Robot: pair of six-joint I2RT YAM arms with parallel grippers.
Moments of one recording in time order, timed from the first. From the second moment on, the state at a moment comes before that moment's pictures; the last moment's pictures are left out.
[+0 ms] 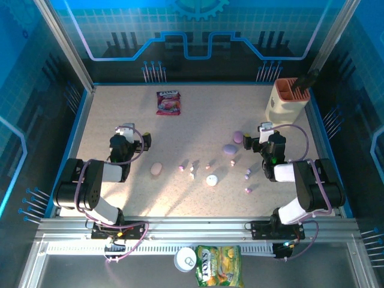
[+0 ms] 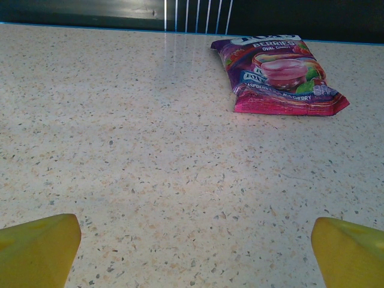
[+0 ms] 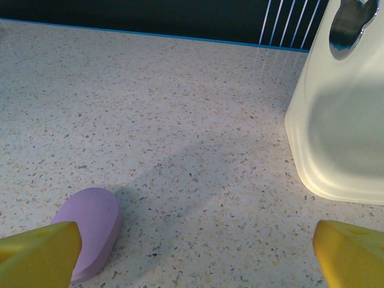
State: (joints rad) left arm 0.00 1.55 0.37 0.83 0.03 -0.09; right arm 0.07 1.54 0.39 0.79 -0.01 -0.07
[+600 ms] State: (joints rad) left arm -0.15 1.12 0.42 0.50 -0.03 -0.06; right arm 0.14 1.23 0.40 0.58 0.07 -0.06
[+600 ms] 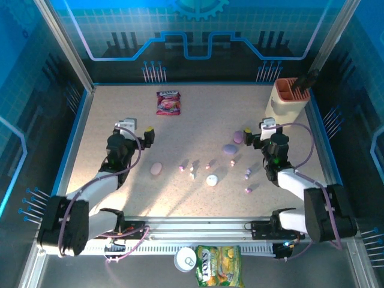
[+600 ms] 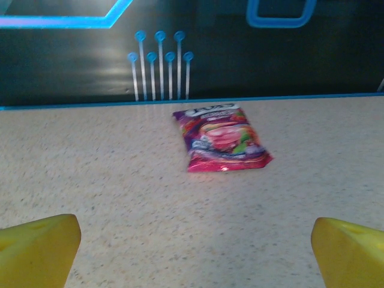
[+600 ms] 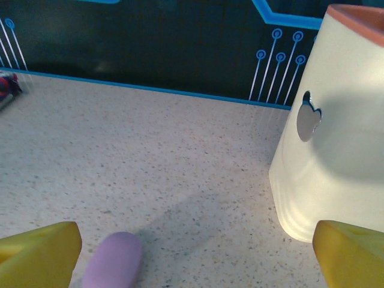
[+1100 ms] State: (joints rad) left arm -0.42 1.05 0.72 -0.33 -0.10 -0.23; right arm 0.45 1.08 0.54 0.12 -0.17 0.19
